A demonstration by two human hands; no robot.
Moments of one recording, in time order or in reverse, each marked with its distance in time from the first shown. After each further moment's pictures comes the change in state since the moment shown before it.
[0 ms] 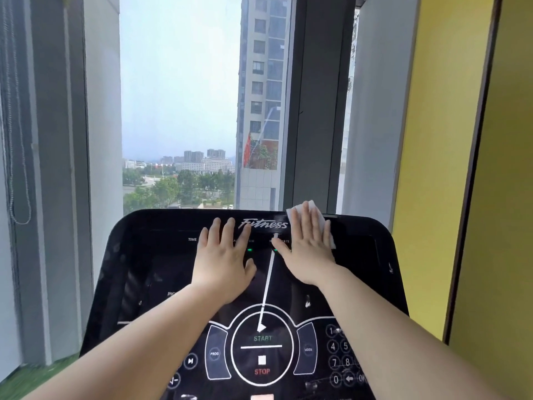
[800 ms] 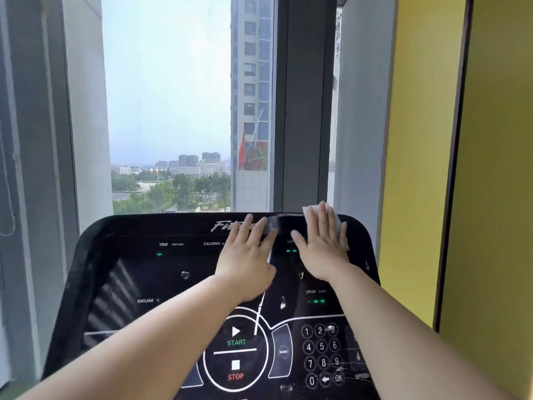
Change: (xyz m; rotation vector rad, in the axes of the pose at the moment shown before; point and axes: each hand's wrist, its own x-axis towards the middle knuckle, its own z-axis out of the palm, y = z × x) left_hand 0.022 0.068 -0.014 -0.038 -0.084 0.238; right_hand -0.007 0.062 -0.010 0.079 0.029 0.129
